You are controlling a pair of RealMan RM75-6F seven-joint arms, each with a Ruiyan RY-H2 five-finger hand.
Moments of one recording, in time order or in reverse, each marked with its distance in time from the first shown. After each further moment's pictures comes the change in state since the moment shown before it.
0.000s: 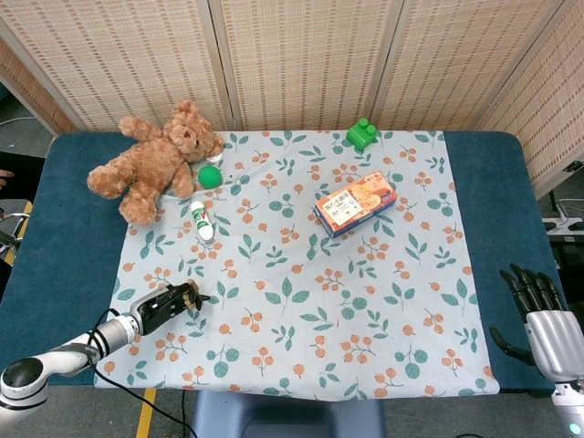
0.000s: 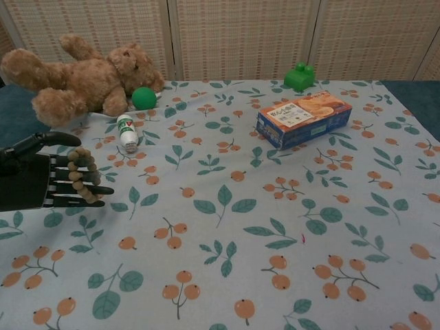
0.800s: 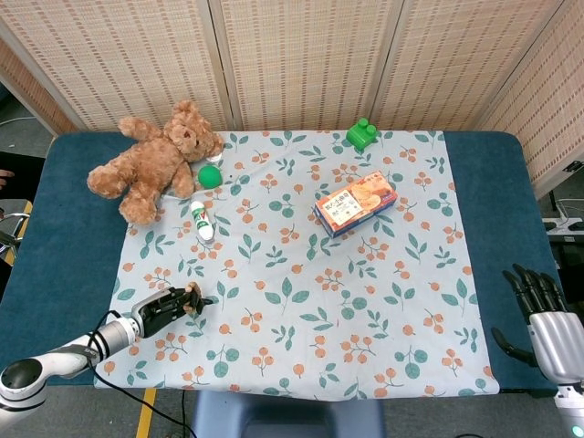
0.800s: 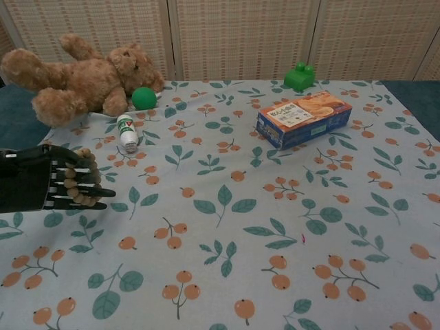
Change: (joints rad) left arm 0.001 0.017 0.004 -0.024 0.005 -0.026 -0.005; right arm -0.008 0.003 0.000 0.001 -0.007 0.018 0.011
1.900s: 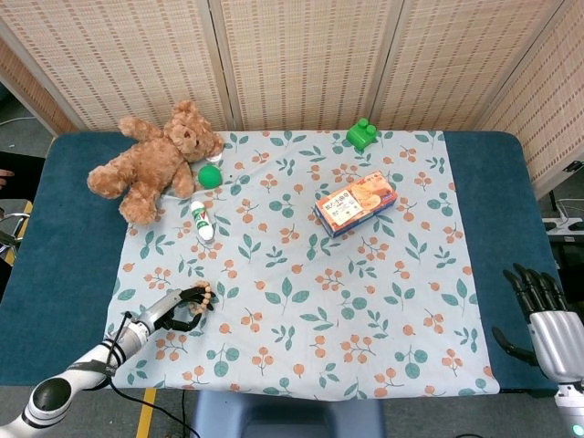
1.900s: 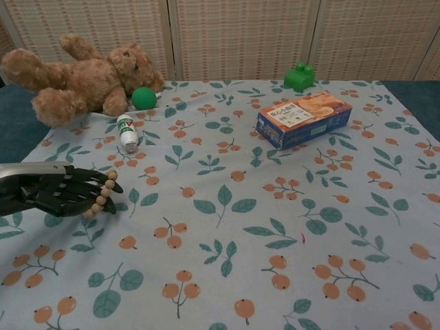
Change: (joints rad) left arm 0.096 -0.139 -0.009 -0.096 0.399 0.291 0.550; right arm 0.003 0.002 0.002 0.001 0.006 -0.010 0.002
